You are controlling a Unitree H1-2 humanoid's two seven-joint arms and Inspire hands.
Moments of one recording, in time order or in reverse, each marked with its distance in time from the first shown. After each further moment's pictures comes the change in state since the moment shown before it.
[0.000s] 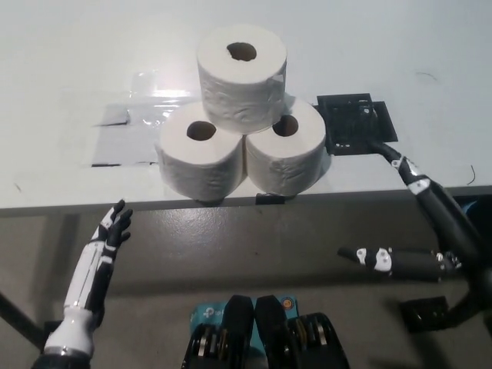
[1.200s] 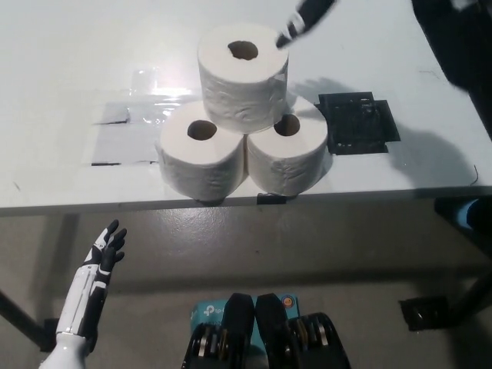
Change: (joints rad) left_arm 0.104 0.003 0.000 -0.064 0.011 -0.008 0.000; right_arm -1.123 -0.260 0.456 1.019 -0.243 0.103 0.274
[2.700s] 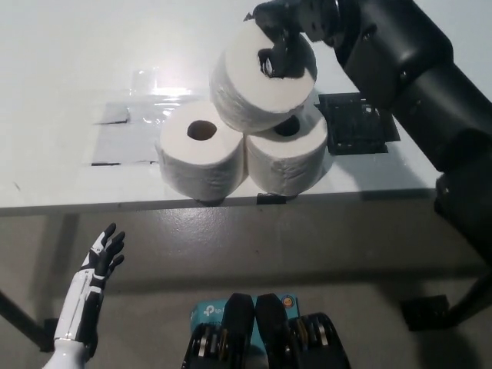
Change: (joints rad) left_arm 0.020 -0.015 0.009 -0.019 -0.031 -0.010 0.000; right_arm -0.173 0.172 0.268 0.500 -0.098 -0.027 -0.119
